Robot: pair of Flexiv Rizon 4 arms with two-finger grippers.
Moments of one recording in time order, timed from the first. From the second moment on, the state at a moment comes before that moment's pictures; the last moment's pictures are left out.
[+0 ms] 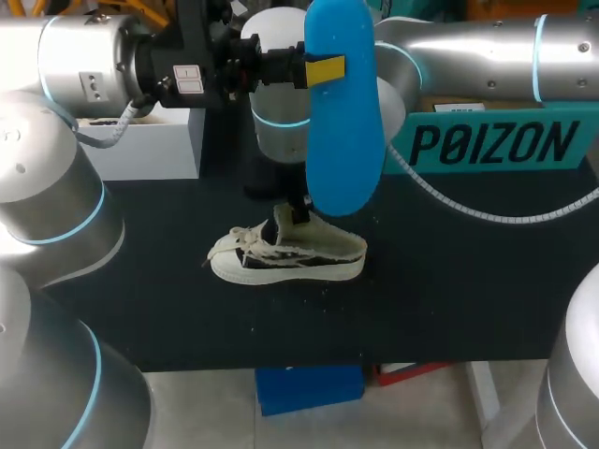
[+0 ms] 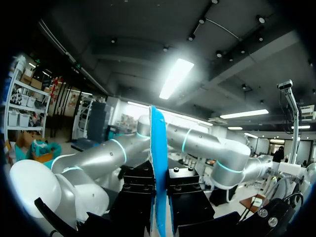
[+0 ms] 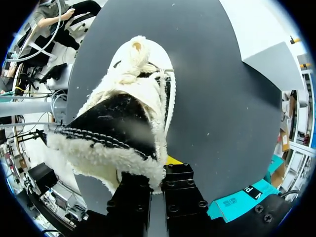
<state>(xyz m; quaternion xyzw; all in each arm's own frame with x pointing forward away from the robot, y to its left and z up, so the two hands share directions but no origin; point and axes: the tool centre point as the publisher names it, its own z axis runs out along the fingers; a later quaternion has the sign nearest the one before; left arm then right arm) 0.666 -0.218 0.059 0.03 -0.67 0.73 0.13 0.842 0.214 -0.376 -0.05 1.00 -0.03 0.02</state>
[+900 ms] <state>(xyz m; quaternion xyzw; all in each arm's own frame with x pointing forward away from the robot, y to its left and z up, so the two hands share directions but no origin) 0.666 -0.218 0.059 0.03 -0.67 0.73 0.13 0.866 0.169 -0.265 0.36 0.92 -0.12 0.07</state>
